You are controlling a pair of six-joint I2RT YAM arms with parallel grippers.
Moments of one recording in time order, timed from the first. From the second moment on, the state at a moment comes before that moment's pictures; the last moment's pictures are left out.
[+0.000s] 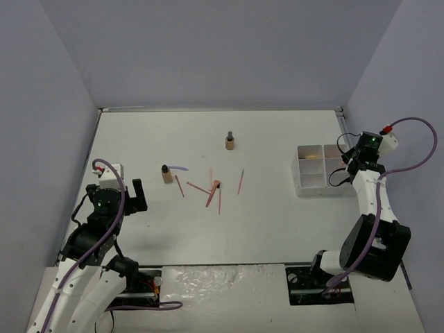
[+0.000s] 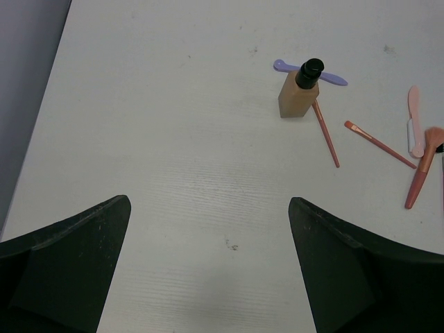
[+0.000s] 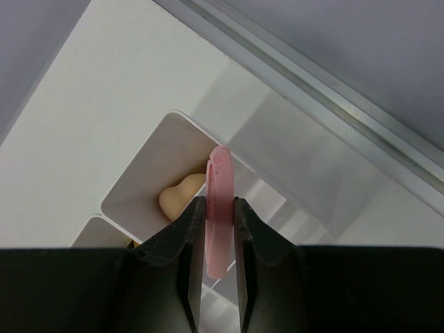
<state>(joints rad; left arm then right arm) -0.33 0.52 0.72 -0.71 -0.40 -0.22 -0.34 1.33 0.94 -0.22 0.20 0.56</state>
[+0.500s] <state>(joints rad) -0.33 0.51 0.72 -0.71 -0.40 -0.22 -0.34 1.47 0.94 -0.13 0.11 0.62</state>
